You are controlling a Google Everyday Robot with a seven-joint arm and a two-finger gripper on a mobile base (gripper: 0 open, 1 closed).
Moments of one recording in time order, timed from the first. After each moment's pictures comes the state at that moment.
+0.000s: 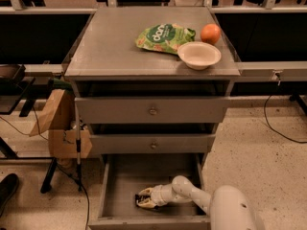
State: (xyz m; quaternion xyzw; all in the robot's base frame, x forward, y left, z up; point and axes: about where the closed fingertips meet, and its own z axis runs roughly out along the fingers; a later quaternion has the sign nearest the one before) arm 0.564 0.047 0.109 -0.59 0.68 0.32 0.31
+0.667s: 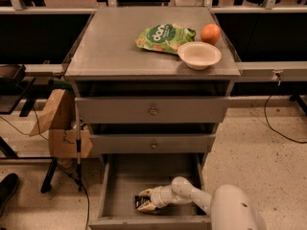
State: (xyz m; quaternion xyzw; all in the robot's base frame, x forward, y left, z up) arm 0.561 0.043 0.110 -0.59 0.68 0.31 0.30
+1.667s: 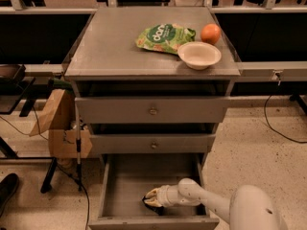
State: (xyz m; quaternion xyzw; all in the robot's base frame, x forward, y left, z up) arm 0.564 0.016 0.145 -0.58 0.70 0.26 0.33
